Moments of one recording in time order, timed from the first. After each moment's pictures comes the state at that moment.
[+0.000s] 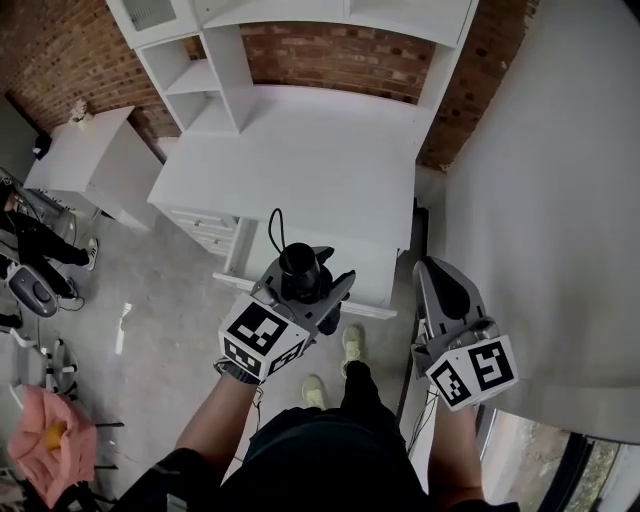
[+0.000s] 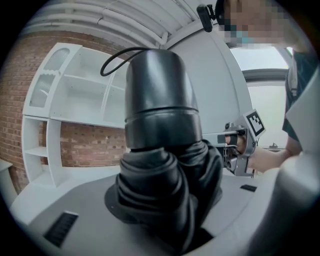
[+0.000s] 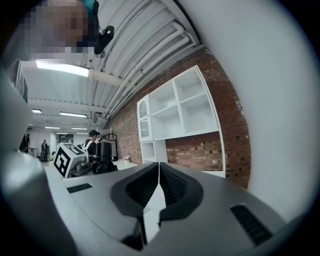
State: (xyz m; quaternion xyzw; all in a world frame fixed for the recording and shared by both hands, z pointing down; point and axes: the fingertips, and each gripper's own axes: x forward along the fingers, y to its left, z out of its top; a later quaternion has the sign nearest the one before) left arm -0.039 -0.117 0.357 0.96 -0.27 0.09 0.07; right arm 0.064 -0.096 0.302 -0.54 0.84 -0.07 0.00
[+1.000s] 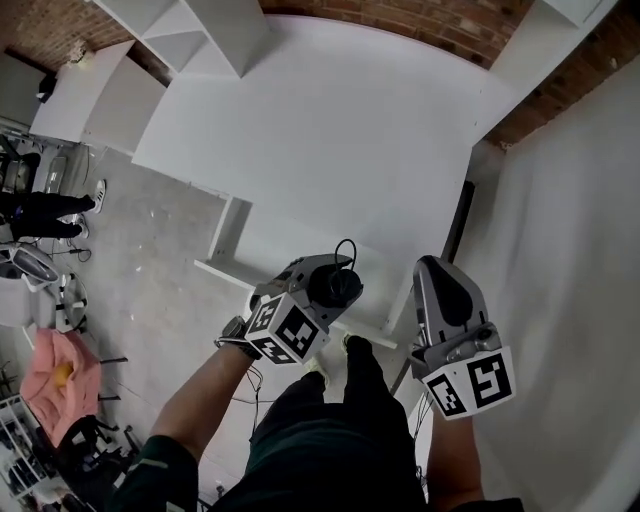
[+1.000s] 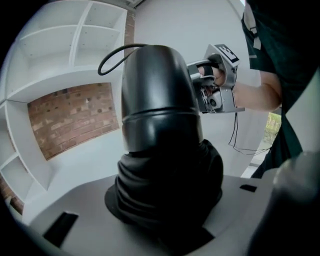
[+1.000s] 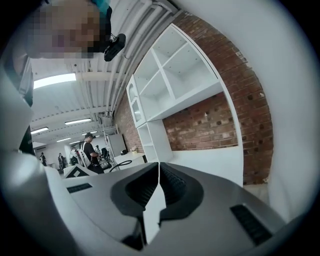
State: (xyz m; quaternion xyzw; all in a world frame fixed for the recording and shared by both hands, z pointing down) left arm 0.028 -0.256 0.588 0.92 -0.20 0.33 0.03; right arm 0.103 -0.293 0.454 -0.47 0.87 -0.17 -0.01
